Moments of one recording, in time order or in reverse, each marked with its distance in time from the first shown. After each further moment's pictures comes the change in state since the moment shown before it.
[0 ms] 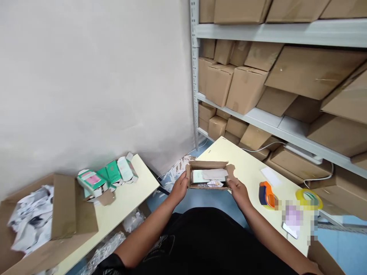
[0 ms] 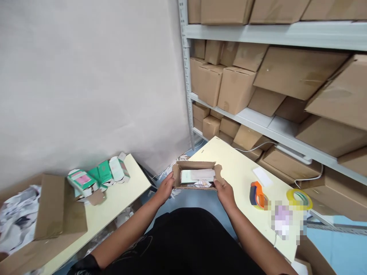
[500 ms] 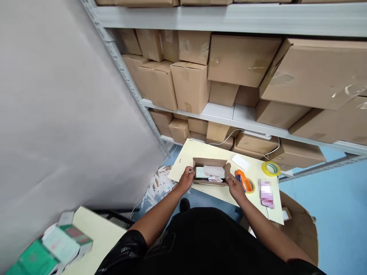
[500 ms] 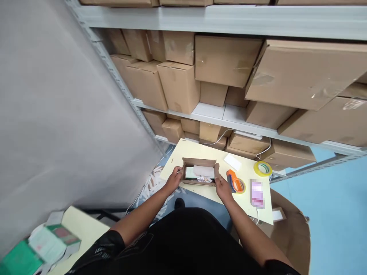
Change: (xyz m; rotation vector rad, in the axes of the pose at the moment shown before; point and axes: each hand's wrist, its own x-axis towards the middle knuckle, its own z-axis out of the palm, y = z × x) left_hand 0.150 0.021 0.159 0.054 -0.474 0.109; right_hand 0.051 0.080 -0.065 -0.130 0.333 0.123
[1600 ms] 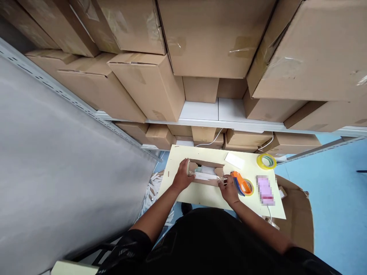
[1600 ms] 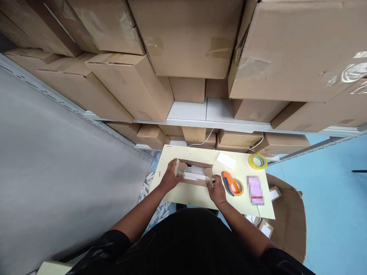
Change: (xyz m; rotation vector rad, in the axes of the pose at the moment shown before) left_hand 0.120 0.009 0.018 0.348 -0.165 0.345; right_hand 0.041 0.028 0.039 -0.074 0.179 0.030
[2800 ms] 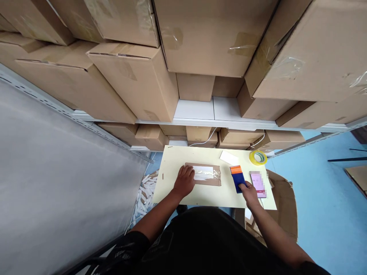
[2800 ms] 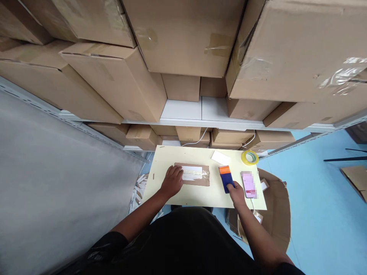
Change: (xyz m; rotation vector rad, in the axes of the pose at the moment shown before) left_hand -0.012 0.008 0.017 0.306 -0.184 0.386; right_hand -0.015 0.040 -0.092 0.140 0.133 0.460
